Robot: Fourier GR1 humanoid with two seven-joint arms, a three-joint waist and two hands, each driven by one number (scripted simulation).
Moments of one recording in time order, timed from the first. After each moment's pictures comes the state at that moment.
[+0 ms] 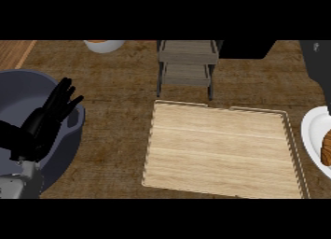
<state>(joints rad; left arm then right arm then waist) -0.12 0.30 -0.03 -1.61 0.20 0.00 0.17 -1.59 -0.30 -0.35 -0.50 0.20 -0.16 0.15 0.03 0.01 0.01</state>
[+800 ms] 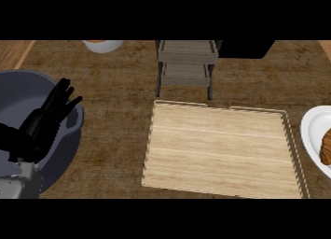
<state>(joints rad) -0.11 0.29 -0.01 -1.62 0.20 -0.01 0.17 -1.52 -0.69 -0.50 -0.41 0.12 -0.07 0.09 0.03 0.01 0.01</state>
